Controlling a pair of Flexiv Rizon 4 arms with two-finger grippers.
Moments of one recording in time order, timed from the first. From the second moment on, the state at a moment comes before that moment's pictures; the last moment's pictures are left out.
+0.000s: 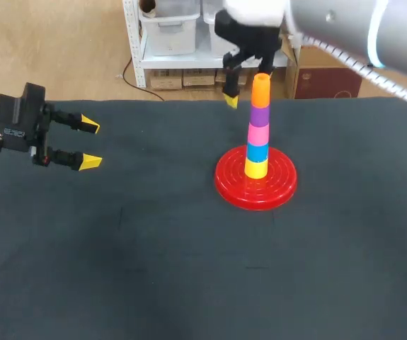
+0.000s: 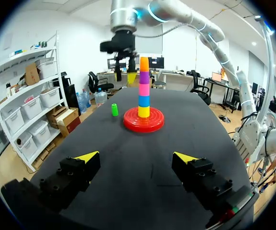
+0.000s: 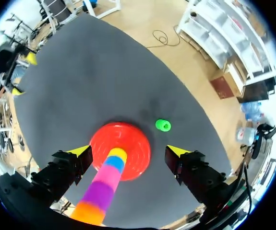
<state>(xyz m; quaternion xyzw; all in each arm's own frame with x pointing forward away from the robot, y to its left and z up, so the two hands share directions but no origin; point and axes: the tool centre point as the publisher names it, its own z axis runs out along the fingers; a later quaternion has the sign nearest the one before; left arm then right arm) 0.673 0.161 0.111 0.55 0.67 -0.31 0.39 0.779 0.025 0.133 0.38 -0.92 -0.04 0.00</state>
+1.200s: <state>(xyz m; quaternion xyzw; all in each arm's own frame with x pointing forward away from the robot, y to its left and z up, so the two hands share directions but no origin) 0.673 0.161 0.111 0.55 0.67 -0.31 0.39 0.840 -0.009 0.030 0.31 -0.95 -0.02 -0.01</state>
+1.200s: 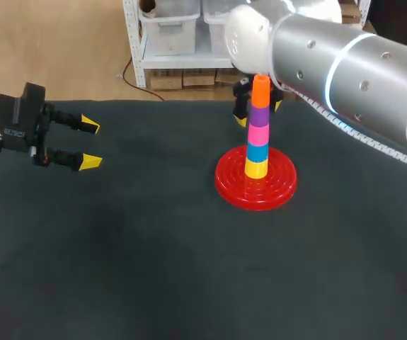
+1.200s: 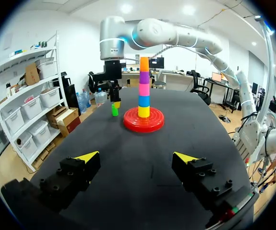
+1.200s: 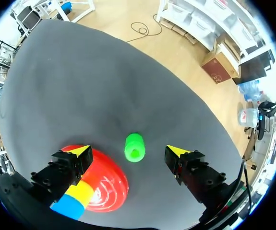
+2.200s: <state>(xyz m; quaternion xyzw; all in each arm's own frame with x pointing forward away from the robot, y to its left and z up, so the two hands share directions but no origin) 0.673 0.161 0.111 0.55 0.67 -0.31 0.39 0.852 -0.016 0.011 0.30 -0.95 -0.05 -0.03</state>
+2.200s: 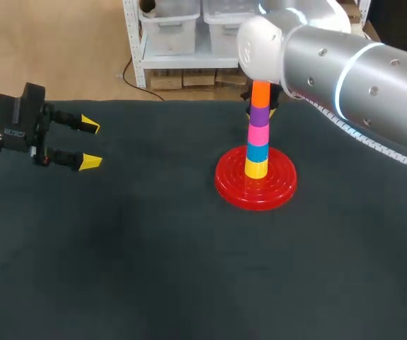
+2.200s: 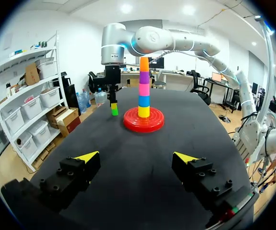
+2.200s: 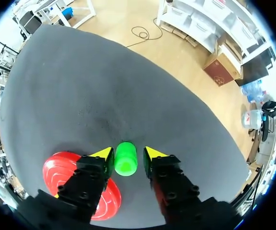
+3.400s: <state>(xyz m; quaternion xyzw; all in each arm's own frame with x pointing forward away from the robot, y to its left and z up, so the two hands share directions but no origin) 0.673 0.161 0.111 0.55 0.67 -0.31 0.39 0.817 -0.004 0.222 0.42 -0.90 0.06 -0.03</state>
